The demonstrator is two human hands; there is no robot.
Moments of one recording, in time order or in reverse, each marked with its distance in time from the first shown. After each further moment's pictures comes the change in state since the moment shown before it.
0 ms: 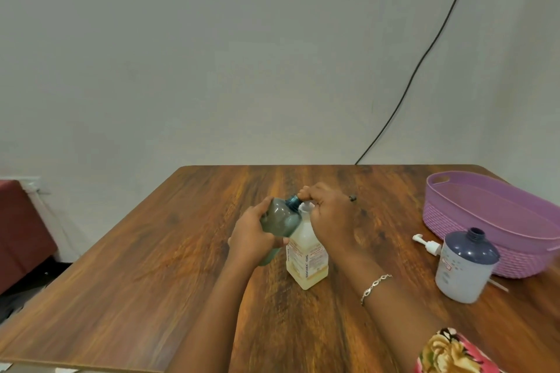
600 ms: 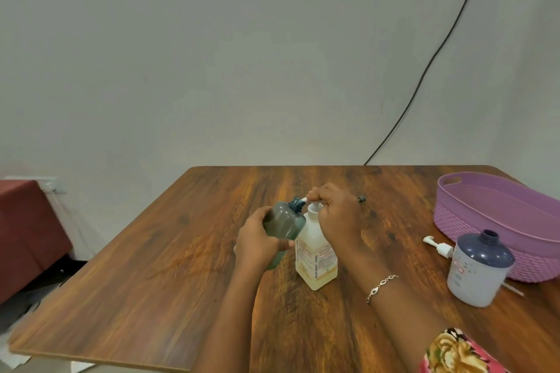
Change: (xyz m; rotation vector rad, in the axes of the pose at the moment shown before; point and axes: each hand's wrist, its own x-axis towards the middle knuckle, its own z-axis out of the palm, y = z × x) left_hand -0.007 -0.010 0.004 -0.065 0.106 -0.070; right_hand -0.001 0.005 0.007 0.040 0.020 0.084
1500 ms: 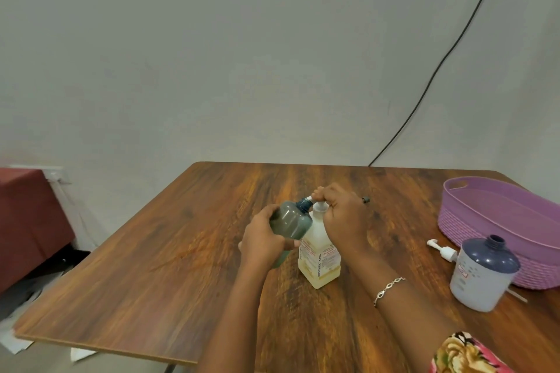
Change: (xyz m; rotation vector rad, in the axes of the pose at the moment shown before) left_hand -0.002 -0.001 -0.001 -0.006 -0.024 -0.005; right_hand -0.005 -0.001 -0.002 -0.082 -0.055 -0.055
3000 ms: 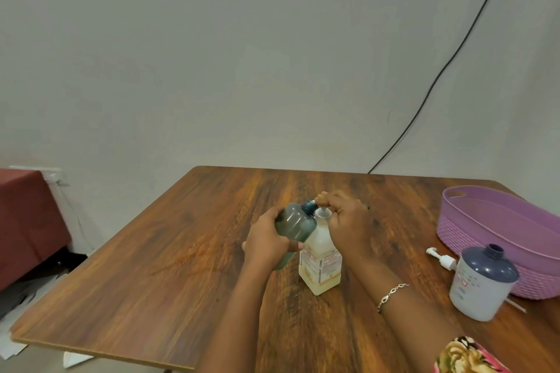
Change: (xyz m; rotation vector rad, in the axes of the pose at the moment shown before) left_hand 0.004 0.008 -0.002 0.030 -0.035 0.023; right_hand 0.004 -0.003 -0.005 0.023 0.042 -0.019
